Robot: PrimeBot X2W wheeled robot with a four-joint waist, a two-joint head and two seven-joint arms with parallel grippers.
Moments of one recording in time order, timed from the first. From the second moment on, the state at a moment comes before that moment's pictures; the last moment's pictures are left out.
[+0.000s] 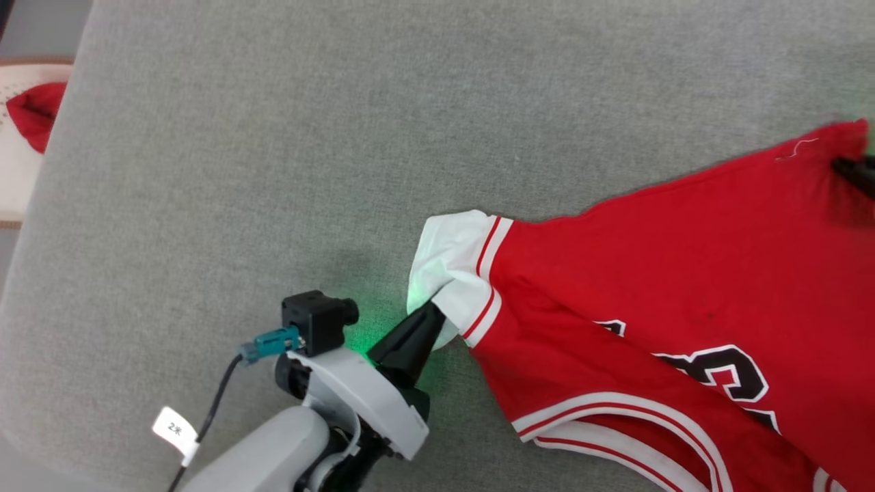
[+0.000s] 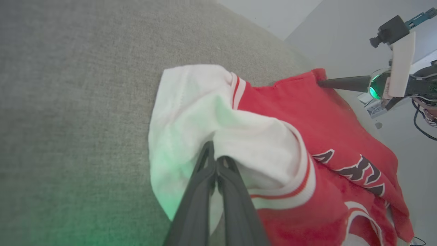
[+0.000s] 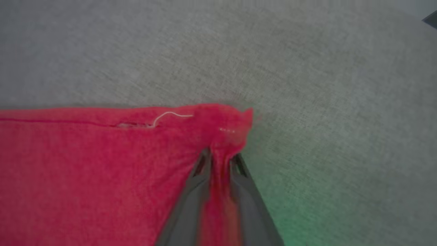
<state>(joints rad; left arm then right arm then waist) -0.51 0.42 -0.87 0.15 -1.08 0.02 -0.22 -0.85 -0.79 0.53 0.35 0.82 0.13 0.69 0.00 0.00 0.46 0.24</state>
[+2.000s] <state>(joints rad) -0.64 0.39 -0.59 0.22 -1.16 -0.13 -0.26 -0.73 -0.72 0.48 0.48 0.96 0.13 0.03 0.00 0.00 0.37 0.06</state>
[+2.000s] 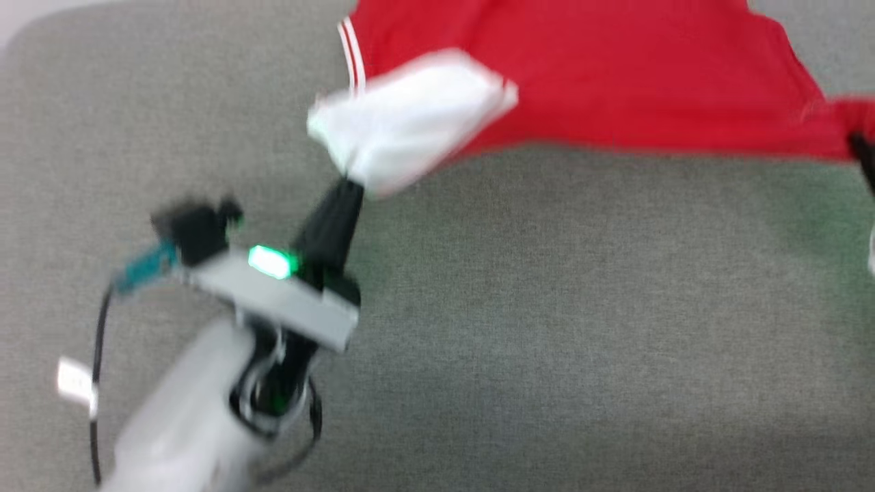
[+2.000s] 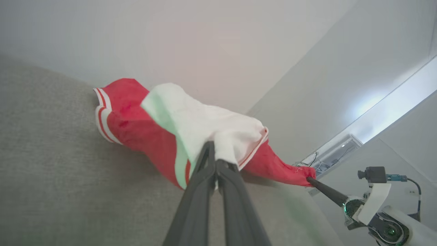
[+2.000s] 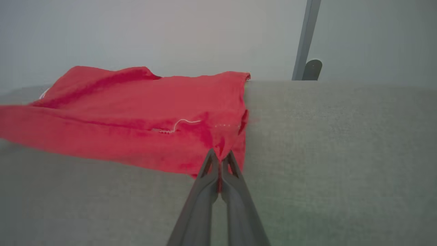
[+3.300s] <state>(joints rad) -0.20 0.47 -0.50 -0.16 -1.06 -0.09 -0.19 -0.04 -0.50 -0.13 -0.20 0.75 0.13 0.55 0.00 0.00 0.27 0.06</state>
